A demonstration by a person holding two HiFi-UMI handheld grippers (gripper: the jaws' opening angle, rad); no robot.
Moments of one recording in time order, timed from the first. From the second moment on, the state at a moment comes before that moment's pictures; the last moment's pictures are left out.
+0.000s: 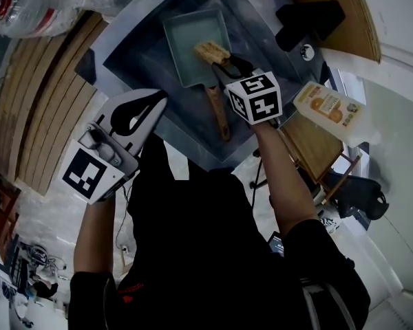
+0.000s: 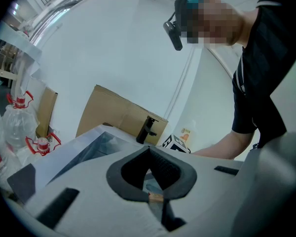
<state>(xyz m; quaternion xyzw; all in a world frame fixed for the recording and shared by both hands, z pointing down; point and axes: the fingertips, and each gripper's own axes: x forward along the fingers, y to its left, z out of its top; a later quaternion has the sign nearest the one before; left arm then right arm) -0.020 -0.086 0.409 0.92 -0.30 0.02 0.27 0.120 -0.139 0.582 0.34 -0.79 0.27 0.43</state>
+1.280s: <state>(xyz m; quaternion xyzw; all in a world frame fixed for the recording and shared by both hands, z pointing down) -0.031 -0.064 0.412 0.92 -0.30 0.02 0.27 0.102 -0.096 0.601 0.30 -0.78 0.27 0.47</state>
